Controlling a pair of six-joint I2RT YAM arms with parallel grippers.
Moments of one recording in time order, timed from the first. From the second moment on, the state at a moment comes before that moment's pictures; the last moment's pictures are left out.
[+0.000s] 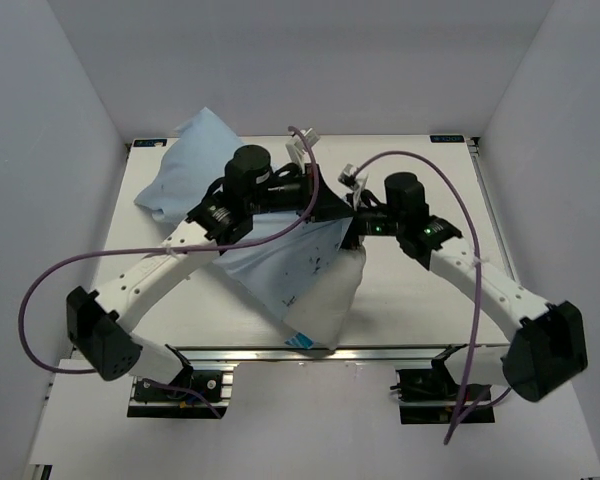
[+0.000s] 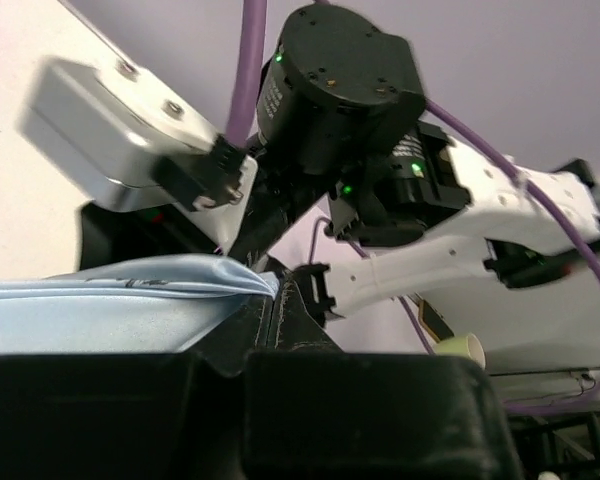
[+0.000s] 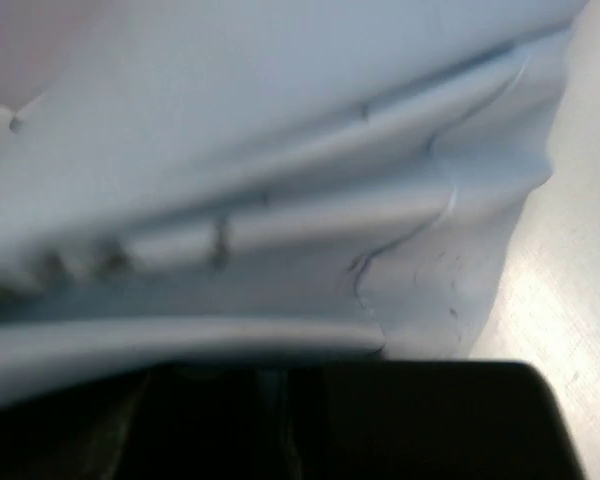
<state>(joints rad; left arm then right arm) -0.74 1.37 1.35 -0.07 0.64 -0.69 0.56 1.22 0.96 -0.16 -0.75 0.05</state>
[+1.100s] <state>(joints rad) -0.76 1.33 1.20 -0.15 0.68 -0.73 0.39 1.14 0.73 0.06 -0.83 -0.45</state>
